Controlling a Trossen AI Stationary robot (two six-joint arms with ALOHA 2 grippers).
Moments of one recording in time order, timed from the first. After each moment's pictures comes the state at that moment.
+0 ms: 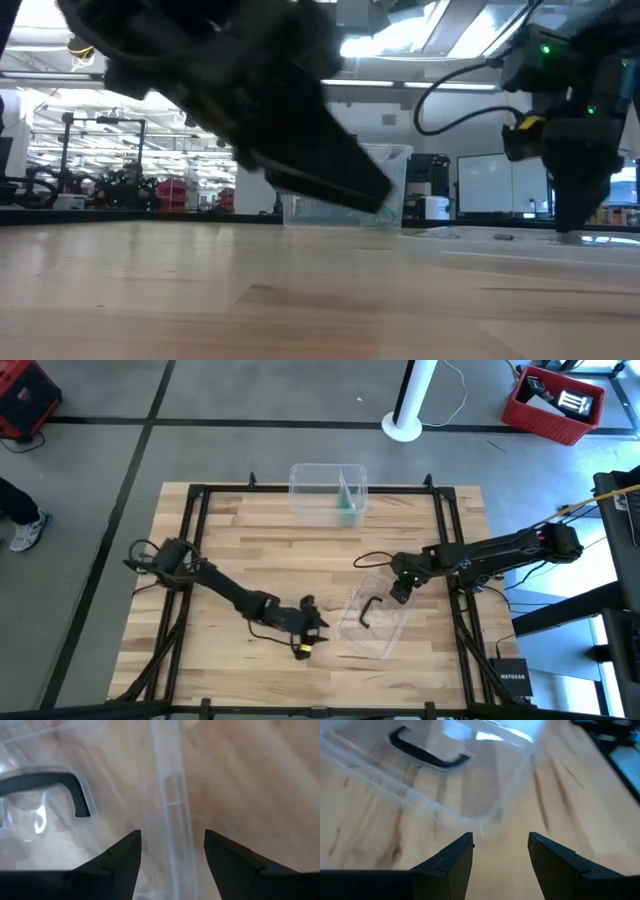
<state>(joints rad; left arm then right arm) -0.37 1.94 0.94 0.47 -0.20 -0.31 -0.01 1.12 0.45 -0.55 -0.06 0.69</state>
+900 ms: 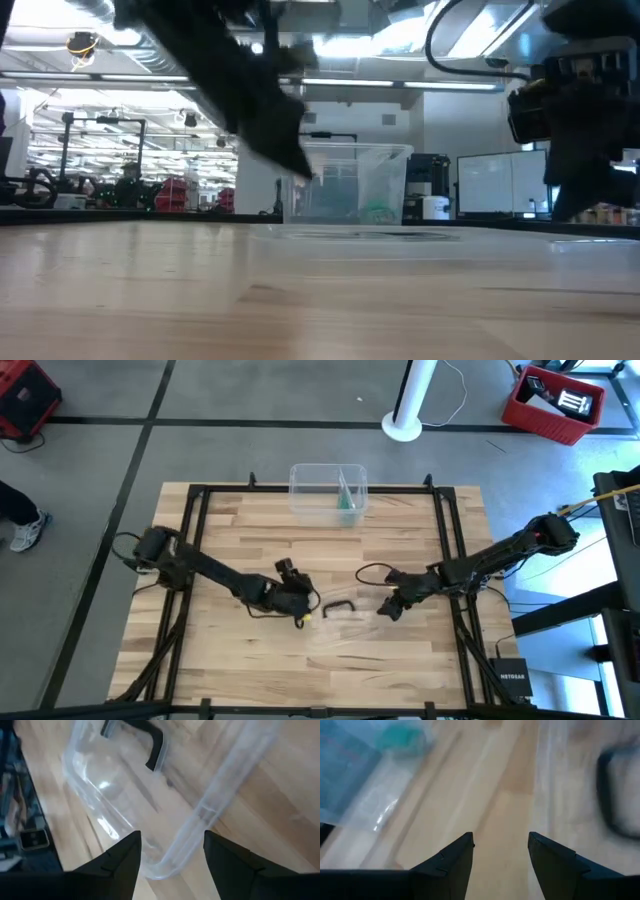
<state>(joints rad) -0.30 1.78 1.04 -0.22 -0.74 -0.33 0.29 1.12 0.36 -0.06 -0.06 1.15</state>
